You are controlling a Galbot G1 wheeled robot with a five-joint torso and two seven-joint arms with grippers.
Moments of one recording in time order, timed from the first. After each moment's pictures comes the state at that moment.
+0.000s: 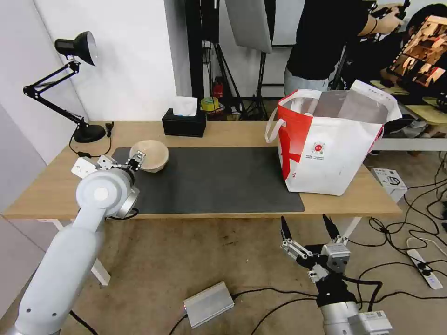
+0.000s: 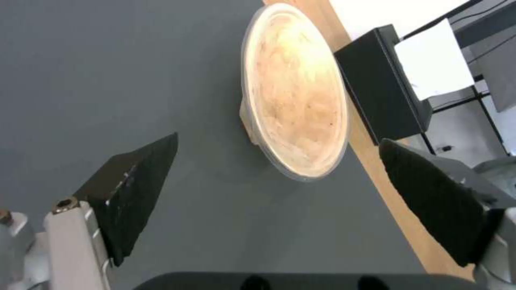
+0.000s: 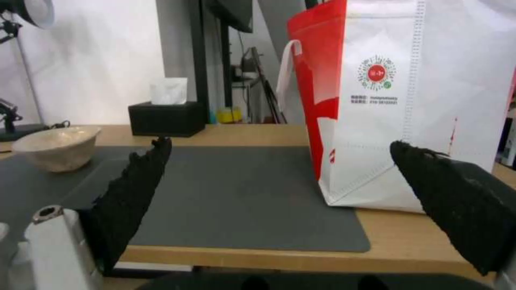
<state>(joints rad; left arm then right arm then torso) 0.72 -1.05 -0.32 -1.95 -1.60 0.15 -1.23 -1.76 0.91 0.19 2.39 0.19 0.20 0.59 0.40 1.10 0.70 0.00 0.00</state>
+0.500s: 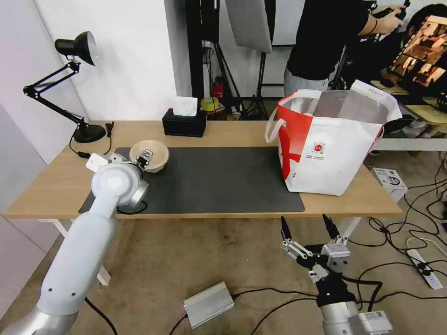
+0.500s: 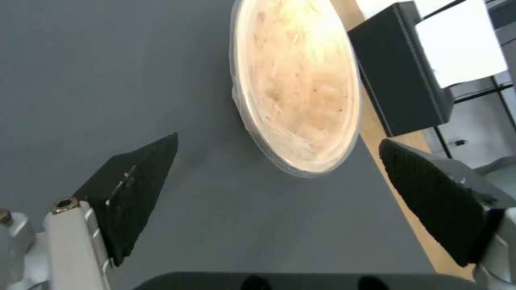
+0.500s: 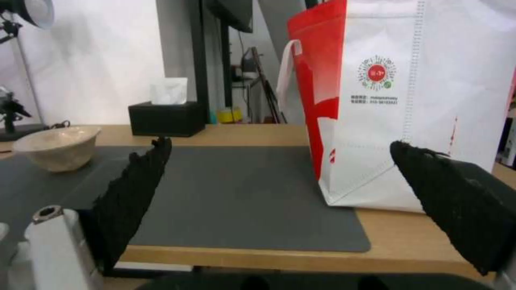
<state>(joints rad) 0.63 -1.11 -0.26 -1.81 -1.58 0.16 -1.23 -1.76 0.91 0.19 2.39 0.19 0.20 0.59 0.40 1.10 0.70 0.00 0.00</state>
